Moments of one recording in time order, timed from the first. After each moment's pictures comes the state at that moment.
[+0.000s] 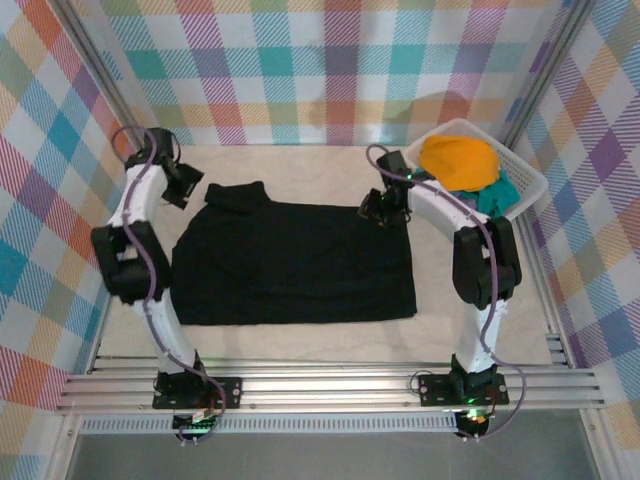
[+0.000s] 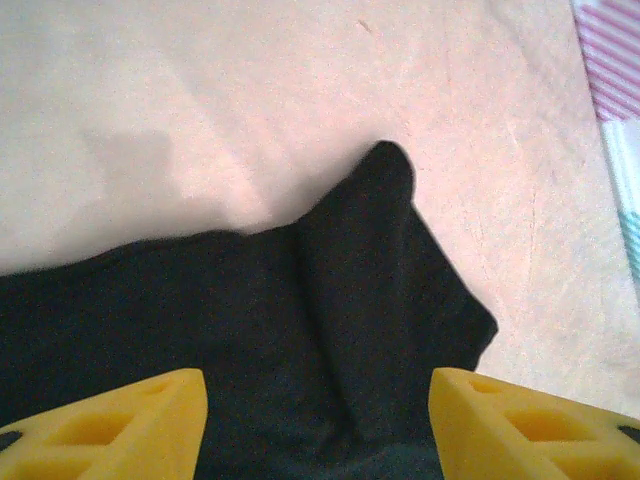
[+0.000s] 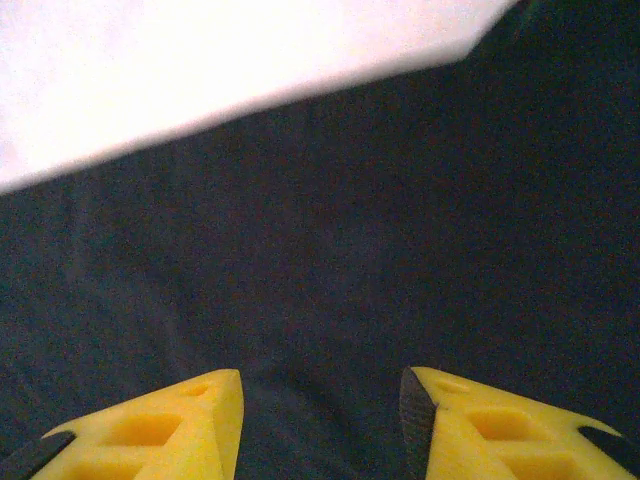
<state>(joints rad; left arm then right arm) 0.16 2.06 1.84 -0.84 0.10 -0.88 0.35 1.97 1.57 -0.72 -0.15 0.70</state>
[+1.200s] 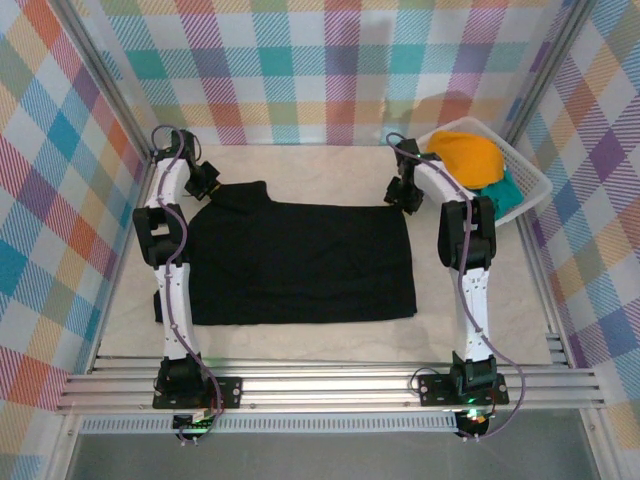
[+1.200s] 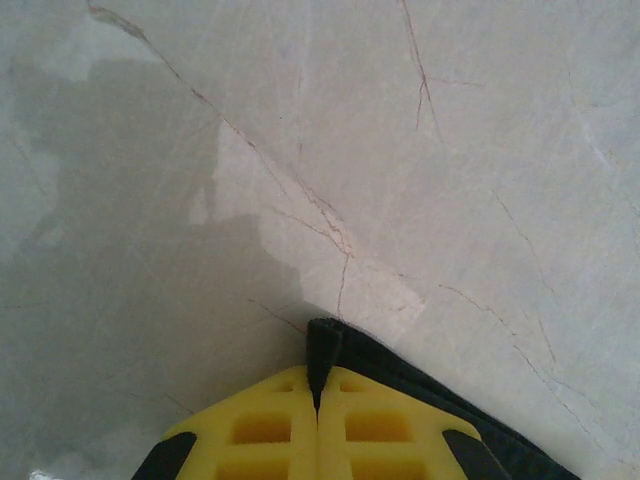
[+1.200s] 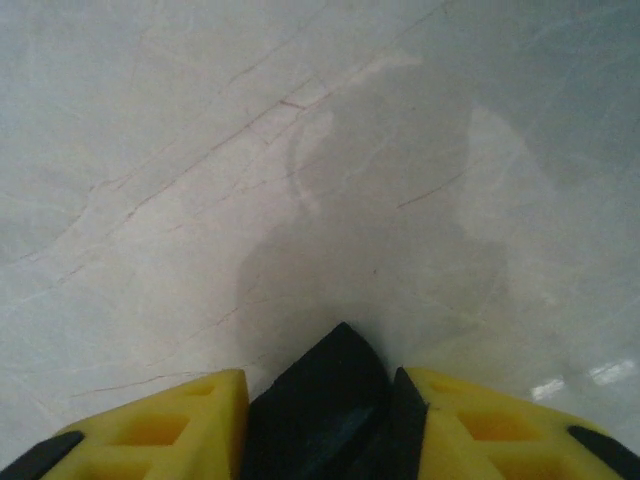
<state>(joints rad) 0.15 2.62 2.42 -0.94 0.22 -0.68 0.20 2.37 2.00 -0.91 0.00 0.71</state>
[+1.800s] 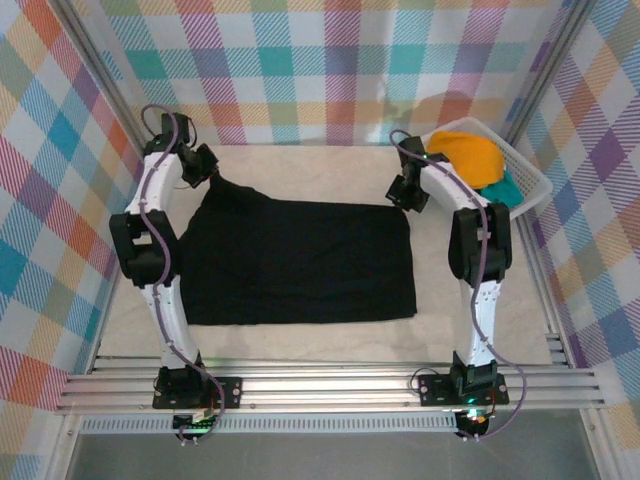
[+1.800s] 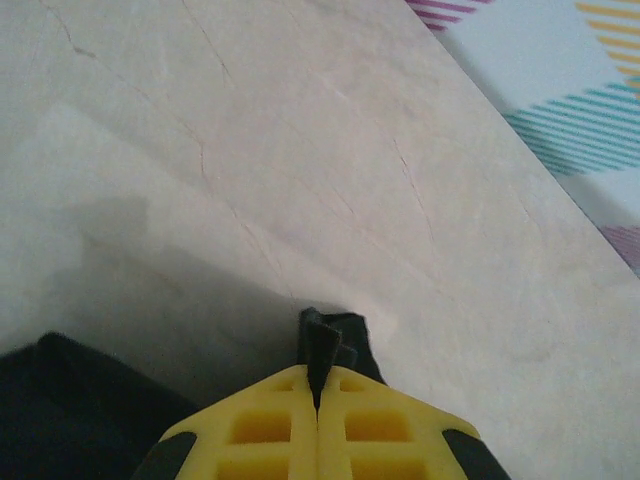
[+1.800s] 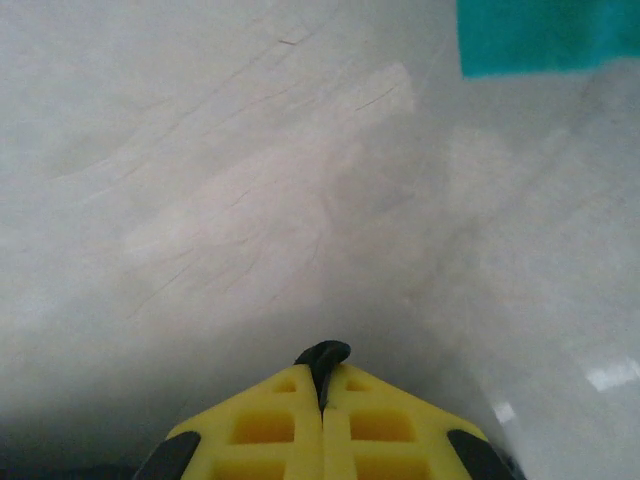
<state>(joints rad) 0.09 2.13 1.96 -0.78 0.20 -0.62 0.23 2.13 1.79 -0.88 0.02 0.73</state>
